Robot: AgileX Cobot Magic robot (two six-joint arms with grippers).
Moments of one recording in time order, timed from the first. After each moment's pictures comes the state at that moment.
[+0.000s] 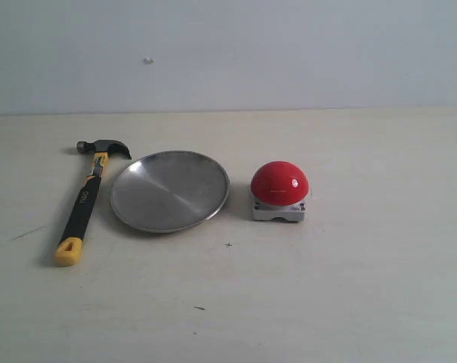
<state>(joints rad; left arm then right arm) 0.00 0.06 0.00 0.08 0.03 -0.16 -0.05 0.01 -0.01 0.03 0.13 0.08</state>
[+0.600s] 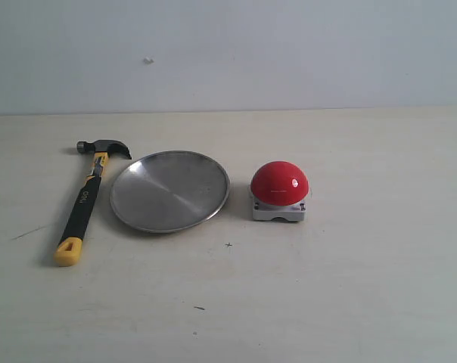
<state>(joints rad) 0.00 0.06 0.00 0.09 -0.06 -0.38 -0.05 0.01 -0.01 0.03 0.13 0.08</state>
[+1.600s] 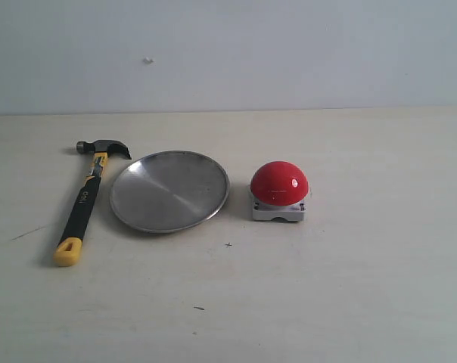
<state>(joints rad) 0.00 0.60 -0.39 -0.12 -0.28 -0.25 -0.05 0.01 -0.01 0.03 0.13 0.08</state>
